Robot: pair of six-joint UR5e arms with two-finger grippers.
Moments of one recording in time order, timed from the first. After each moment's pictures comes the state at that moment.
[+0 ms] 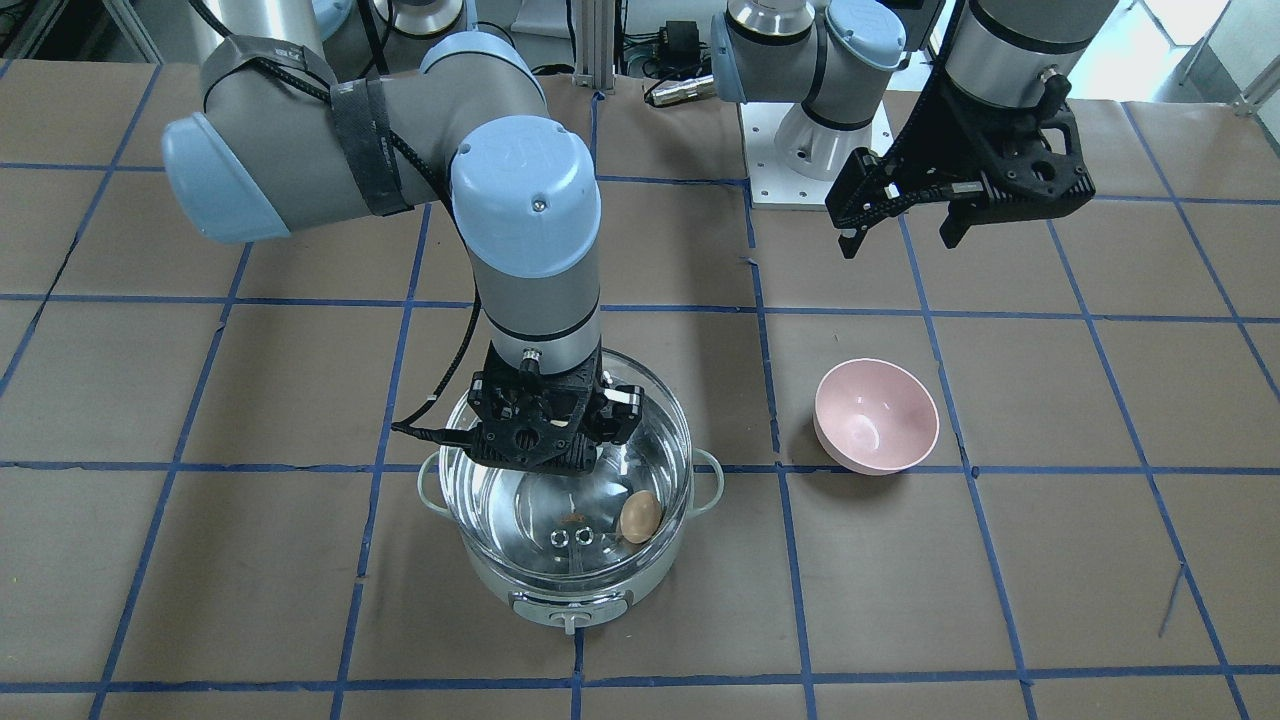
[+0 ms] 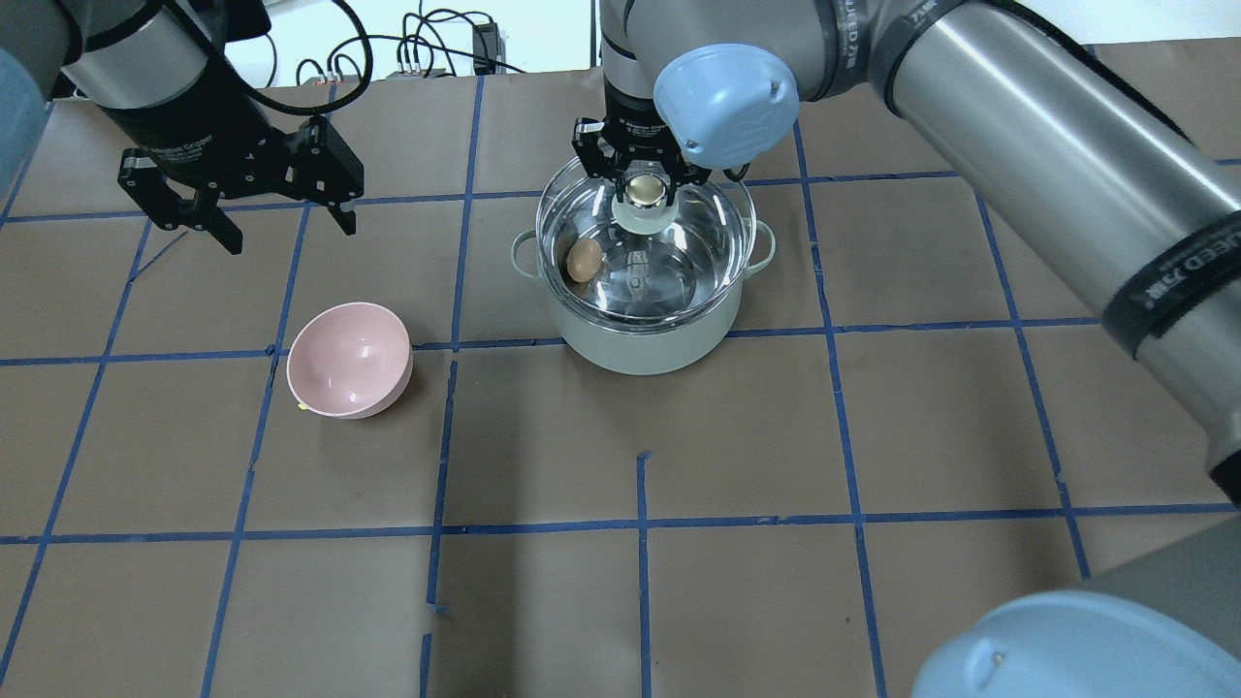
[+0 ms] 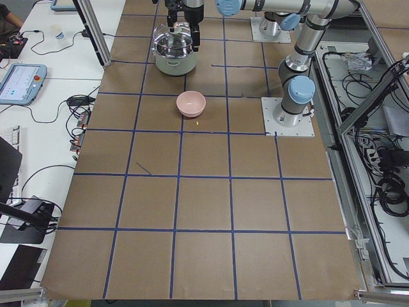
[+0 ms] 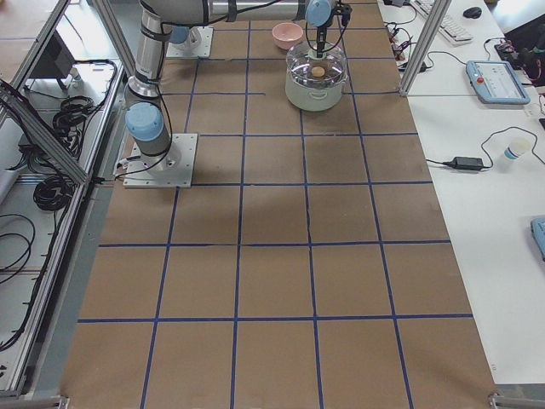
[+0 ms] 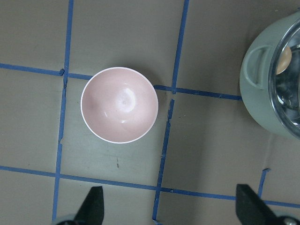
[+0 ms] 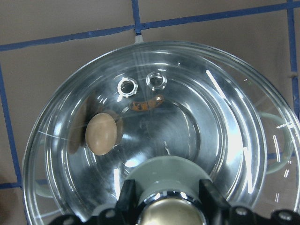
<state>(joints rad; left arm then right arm) -1.53 -1.55 -1.54 -1.63 1.57 -0.09 1.91 -1.10 1.27 -1.82 -1.56 0.46</state>
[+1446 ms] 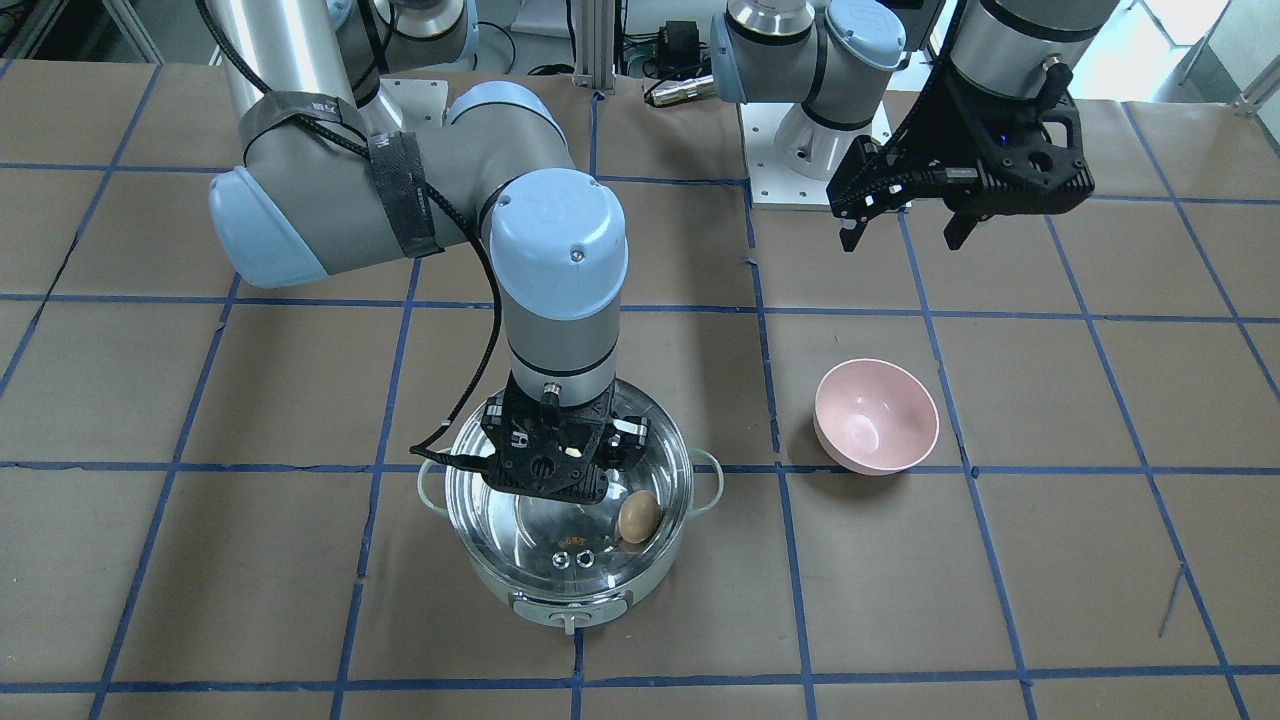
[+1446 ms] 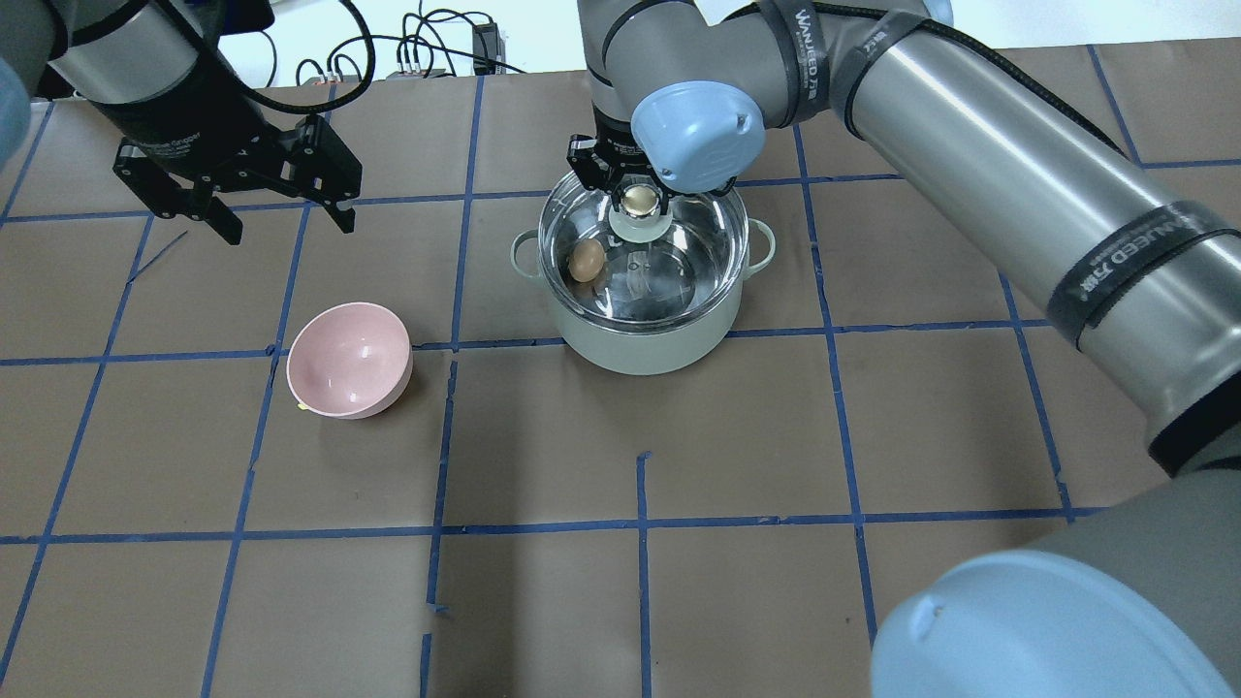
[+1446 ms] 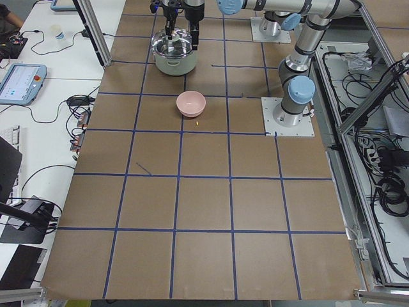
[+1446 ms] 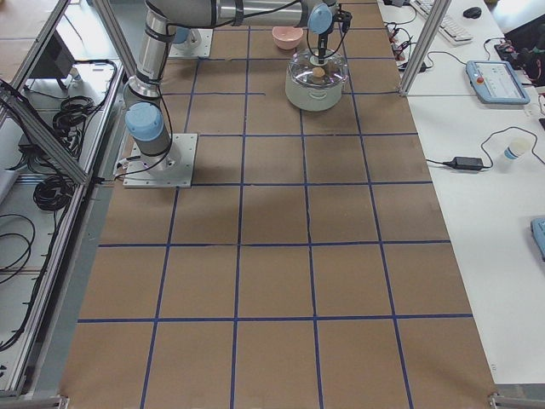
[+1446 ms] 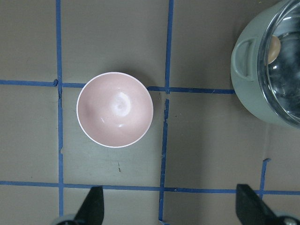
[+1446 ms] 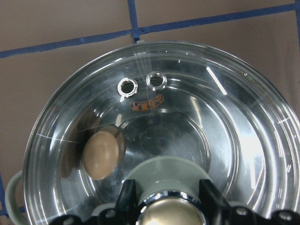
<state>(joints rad) -1.52 -1.55 -1.53 -1.62 1.56 -0.01 1.92 -1.05 1.28 -1.87 -1.61 0.50</state>
